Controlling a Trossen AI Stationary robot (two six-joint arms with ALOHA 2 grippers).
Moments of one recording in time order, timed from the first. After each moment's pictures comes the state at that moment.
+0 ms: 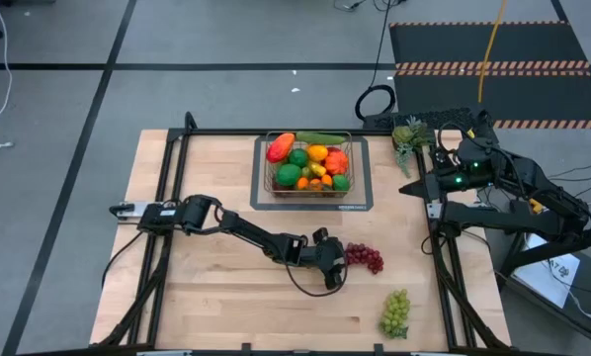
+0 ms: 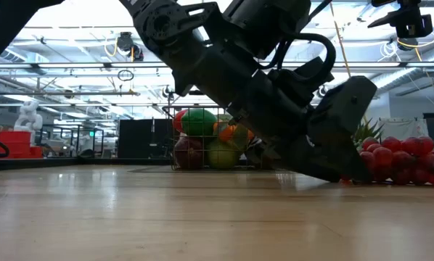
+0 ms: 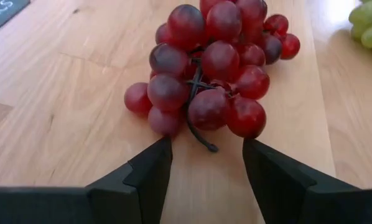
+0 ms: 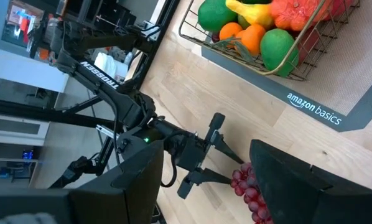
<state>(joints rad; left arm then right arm) -0.24 2.36 1.54 0.17 -0.25 -0.38 -0.35 0.56 0.96 -0.97 -0.29 0.92</state>
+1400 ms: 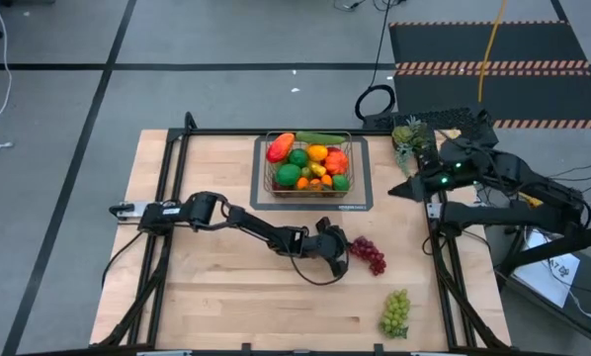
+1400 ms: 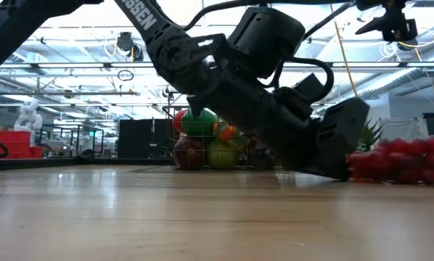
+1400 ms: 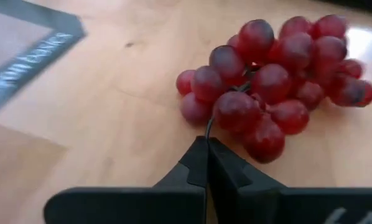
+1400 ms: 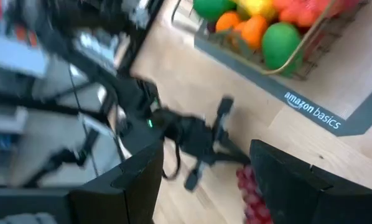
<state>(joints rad) -0.17 2.41 1.53 0.33 -0.30 -0.34 -0.28 0.67 0.96 -0.93 -0.24 0.91</state>
